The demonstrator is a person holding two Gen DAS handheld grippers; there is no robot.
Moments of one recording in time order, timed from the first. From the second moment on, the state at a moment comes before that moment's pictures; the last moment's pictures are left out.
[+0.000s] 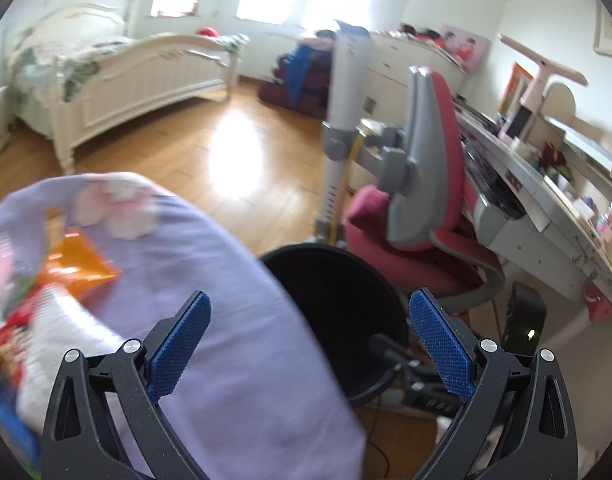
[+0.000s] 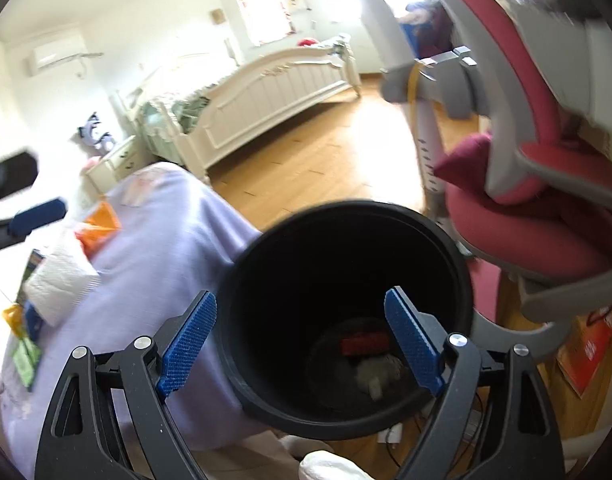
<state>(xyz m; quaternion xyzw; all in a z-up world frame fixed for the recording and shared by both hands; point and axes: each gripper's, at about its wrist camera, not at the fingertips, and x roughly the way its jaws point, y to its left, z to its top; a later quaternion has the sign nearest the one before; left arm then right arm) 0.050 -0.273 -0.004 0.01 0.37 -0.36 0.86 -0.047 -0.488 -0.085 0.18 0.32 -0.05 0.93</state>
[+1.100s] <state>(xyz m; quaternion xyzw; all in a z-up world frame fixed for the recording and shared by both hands) 0.078 0.079 -0.064 -0.12 0.45 -0.02 0.89 0.080 -0.138 -0.004 -0.17 0.33 0.23 0.90</state>
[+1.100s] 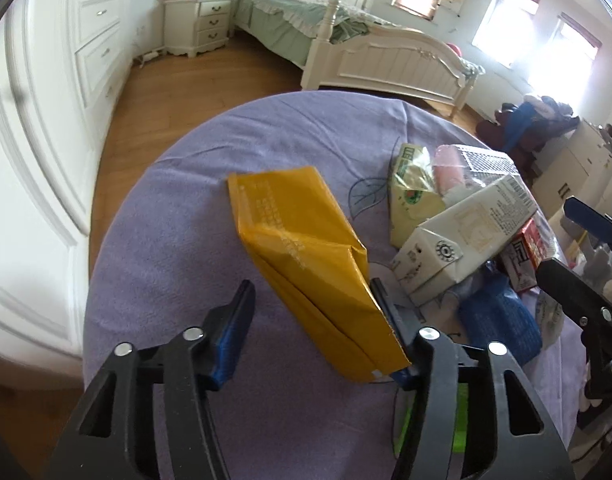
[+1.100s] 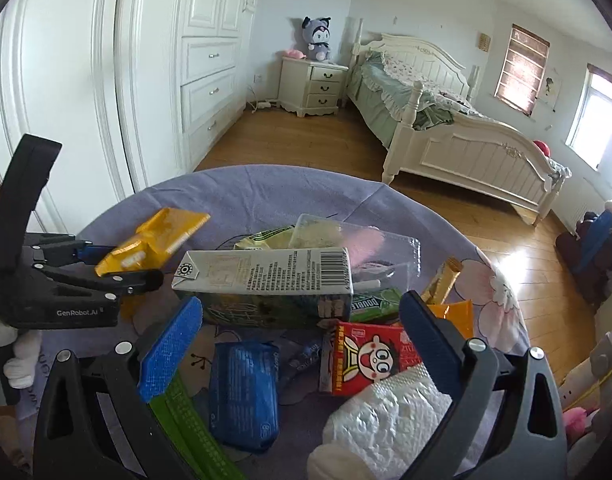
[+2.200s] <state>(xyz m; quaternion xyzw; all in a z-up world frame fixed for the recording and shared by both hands) 0.051 0.111 -0.050 -0.14 0.37 -0.03 0.92 0.112 -0.056 -0.046 -0.38 0.42 0.39 0.73</state>
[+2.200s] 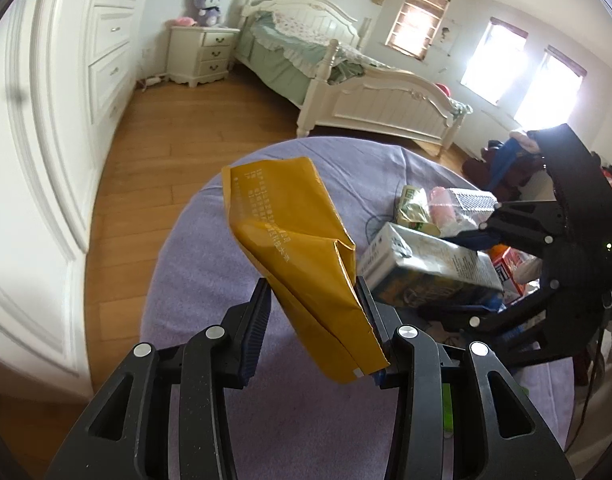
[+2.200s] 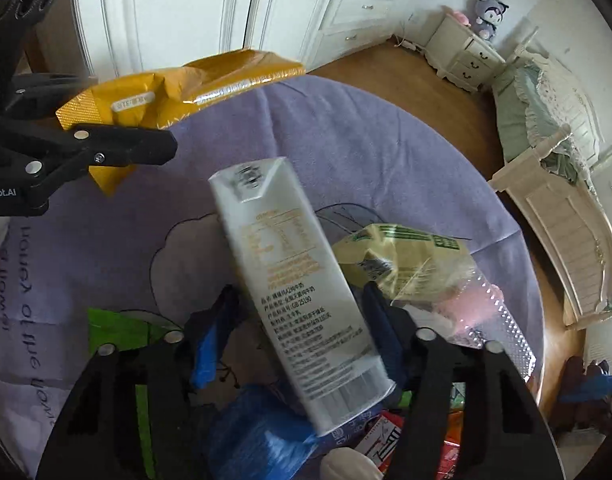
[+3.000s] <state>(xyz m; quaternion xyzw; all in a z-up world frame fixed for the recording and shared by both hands) 0.030 -0.037 0.028 -0.08 0.30 -0.20 0.93 0.018 -0.282 0.054 0.09 0.26 0.24 0.93</state>
